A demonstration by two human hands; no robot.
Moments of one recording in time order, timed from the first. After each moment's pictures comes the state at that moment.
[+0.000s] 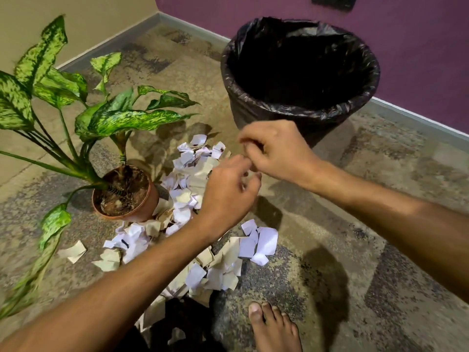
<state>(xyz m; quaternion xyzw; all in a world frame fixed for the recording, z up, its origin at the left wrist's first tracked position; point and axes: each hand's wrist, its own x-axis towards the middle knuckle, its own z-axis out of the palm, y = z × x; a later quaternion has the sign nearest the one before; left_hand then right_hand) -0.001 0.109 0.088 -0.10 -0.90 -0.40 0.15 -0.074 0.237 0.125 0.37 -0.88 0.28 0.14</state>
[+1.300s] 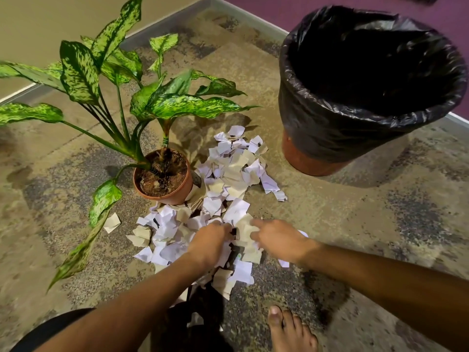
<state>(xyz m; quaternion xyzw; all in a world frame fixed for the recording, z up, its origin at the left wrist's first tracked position) 0.078 0.015 -0.030 0.03 -0.96 -0.14 -0.25 0.005 0.201 -0.037 0.52 -0.82 -0.05 -0.22</state>
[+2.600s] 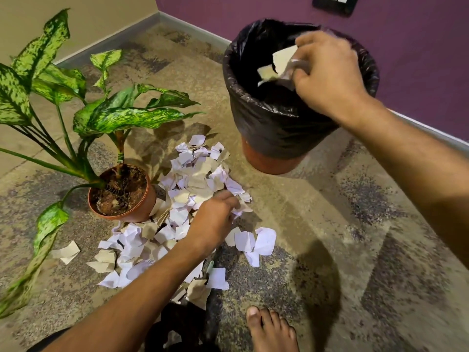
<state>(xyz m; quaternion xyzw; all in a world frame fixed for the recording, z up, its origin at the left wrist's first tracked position) 0.024 0.082 0.030 -0.10 -0.97 -0.24 -0.03 -0.133 0.271 0.199 0.16 -0.96 0.16 0.18</state>
